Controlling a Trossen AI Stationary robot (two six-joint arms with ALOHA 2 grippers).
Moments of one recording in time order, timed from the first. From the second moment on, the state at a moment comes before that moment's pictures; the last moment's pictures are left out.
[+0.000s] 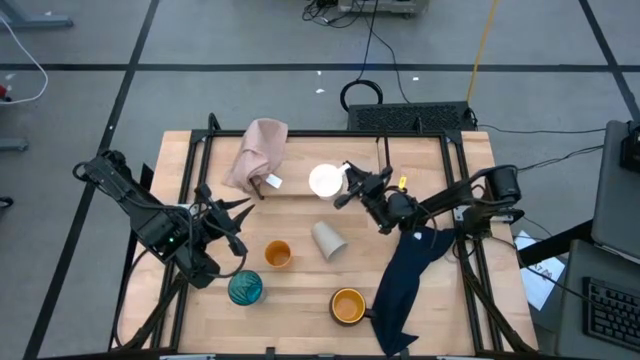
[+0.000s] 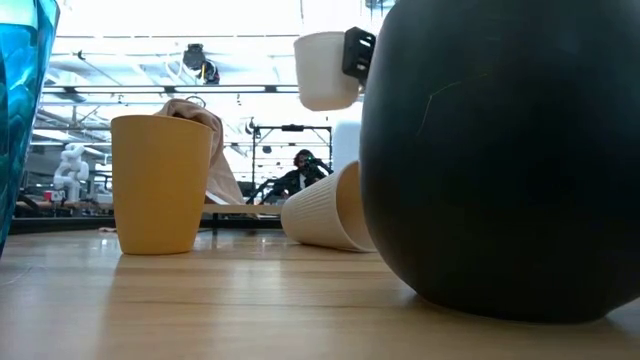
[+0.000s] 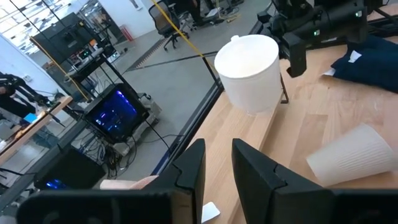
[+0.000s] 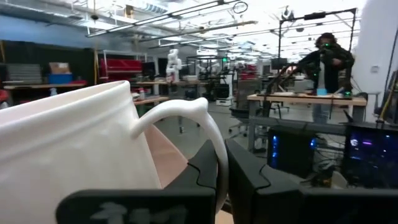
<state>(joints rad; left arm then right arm) -0.71 1.22 1.22 -1.15 -1.24 -0.66 0.08 1.77 0.68 1.43 1.00 -0.24</state>
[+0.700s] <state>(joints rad) -0.71 1.22 1.22 -1.15 -1.23 -0.66 0.07 1.84 0.68 1.33 1.02 0.01</state>
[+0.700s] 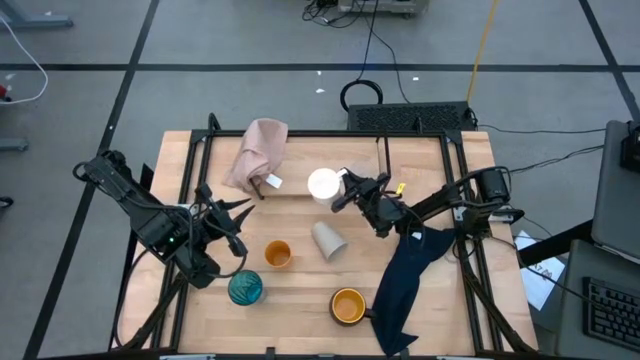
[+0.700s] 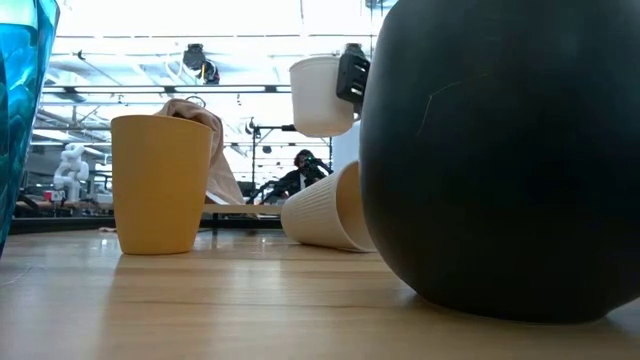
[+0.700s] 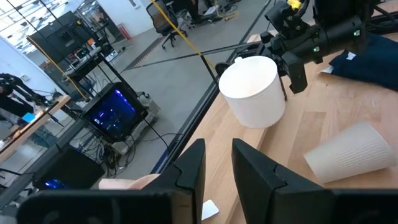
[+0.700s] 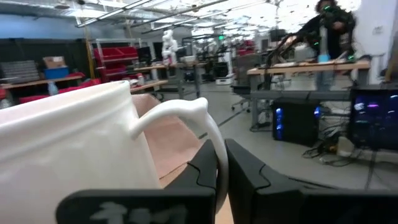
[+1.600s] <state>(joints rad) -0.71 1.22 1.22 -1.15 -1.23 -0.66 0.05 1.95 0.73 1.30 0.96 0.10</state>
